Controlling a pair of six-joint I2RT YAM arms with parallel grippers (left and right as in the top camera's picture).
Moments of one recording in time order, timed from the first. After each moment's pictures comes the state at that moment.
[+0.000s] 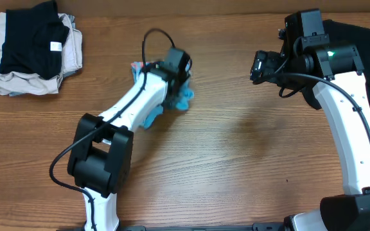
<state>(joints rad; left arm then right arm) -0.43 2.05 1.61 -0.86 -0.26 0.24 0.17 1.66 1.76 -1.24 -0.06 0.38</state>
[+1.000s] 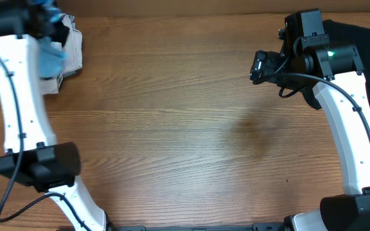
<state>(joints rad) 0.22 2.05 2.41 -1.25 -0.38 -0.24 0.17 1.66 1.76 -1.24 -0.06 0.38</state>
